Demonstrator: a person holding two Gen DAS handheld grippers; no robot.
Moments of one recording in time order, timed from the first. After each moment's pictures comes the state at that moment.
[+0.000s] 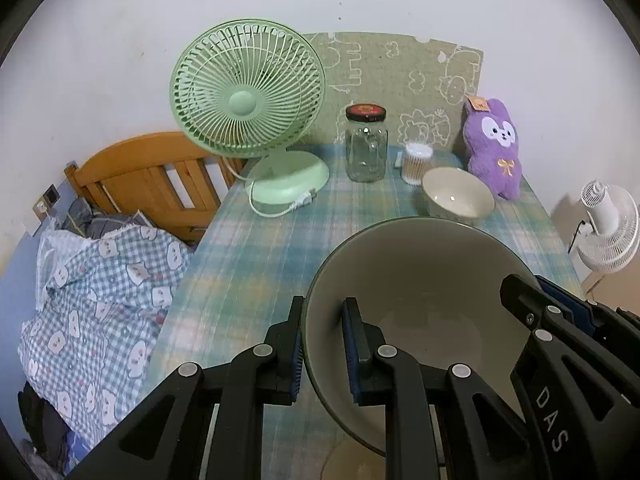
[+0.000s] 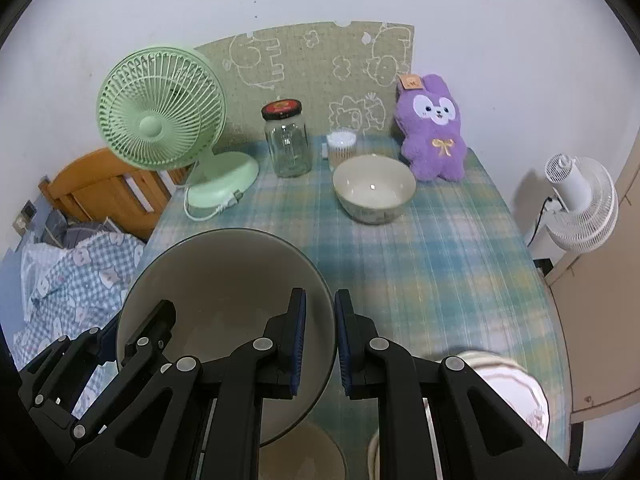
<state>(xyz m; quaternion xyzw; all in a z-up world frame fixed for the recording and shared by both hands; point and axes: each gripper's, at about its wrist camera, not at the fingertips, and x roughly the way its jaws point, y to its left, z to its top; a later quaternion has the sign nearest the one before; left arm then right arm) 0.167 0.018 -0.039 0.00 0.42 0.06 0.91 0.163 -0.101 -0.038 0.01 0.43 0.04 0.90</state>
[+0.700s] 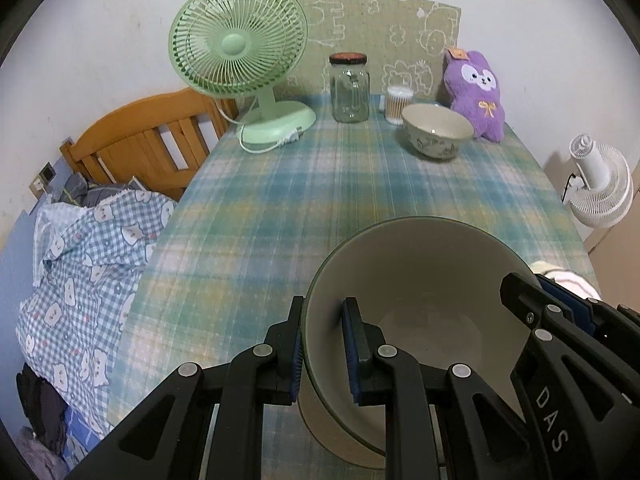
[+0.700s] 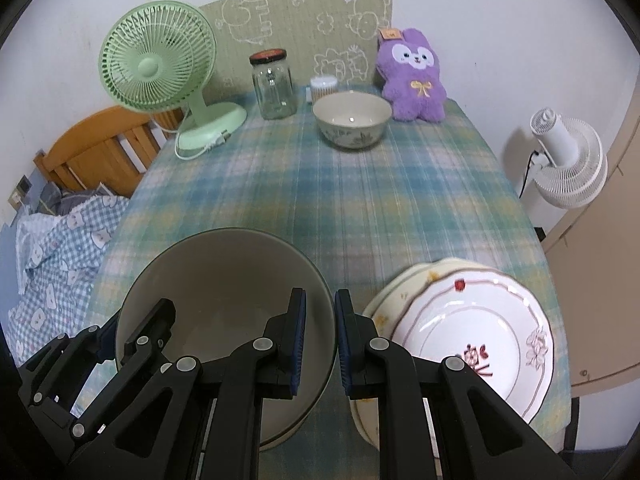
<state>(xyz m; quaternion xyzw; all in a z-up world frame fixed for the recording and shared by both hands) 0.106 -0.001 -0.087 0.01 0.46 0.05 0.89 0.097 -0.121 -0.088 0.01 0.47 0.03 0.88</state>
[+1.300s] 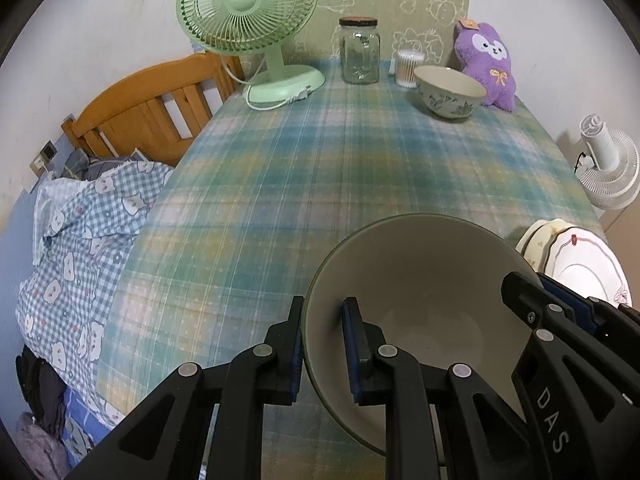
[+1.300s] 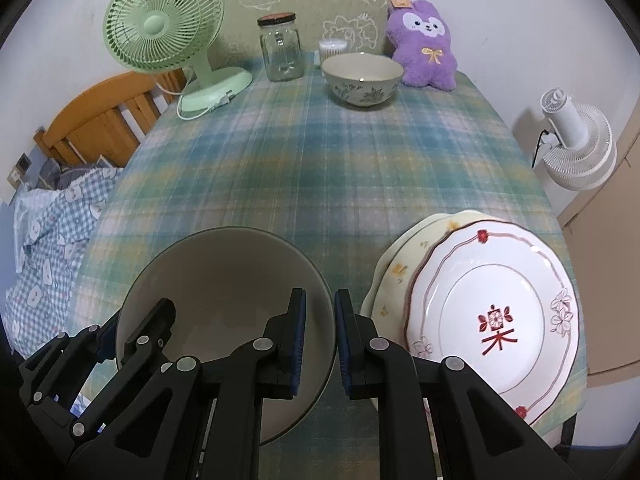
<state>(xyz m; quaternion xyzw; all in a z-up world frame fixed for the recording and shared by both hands) 0.088 0.010 -0.121 0.00 0.49 0.06 0.87 0.084 -0.110 -0.126 0.00 0.50 0.04 0.86</state>
